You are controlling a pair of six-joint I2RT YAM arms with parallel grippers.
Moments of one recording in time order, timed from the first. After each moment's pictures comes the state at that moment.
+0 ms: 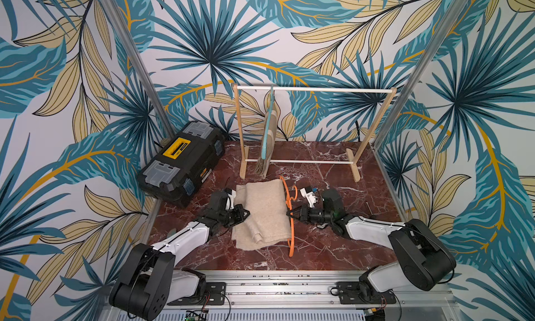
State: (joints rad) left arm -0.28 1.26 0.49 -0.01 0.46 -0.73; right arm 0.62 1.48 0.53 0.42 -0.69 0.89
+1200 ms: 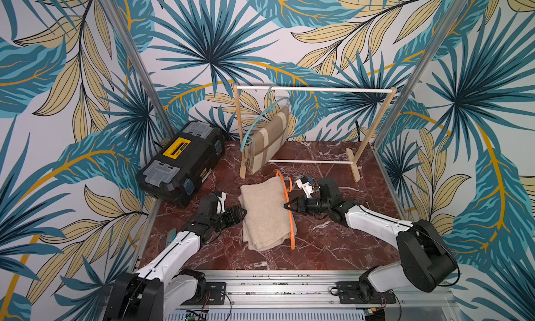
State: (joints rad) left arm -0.21 1.01 0.46 -0.17 0.38 -0.68; right arm 0.63 1.45 0.77 0.06 -0.70 0.77
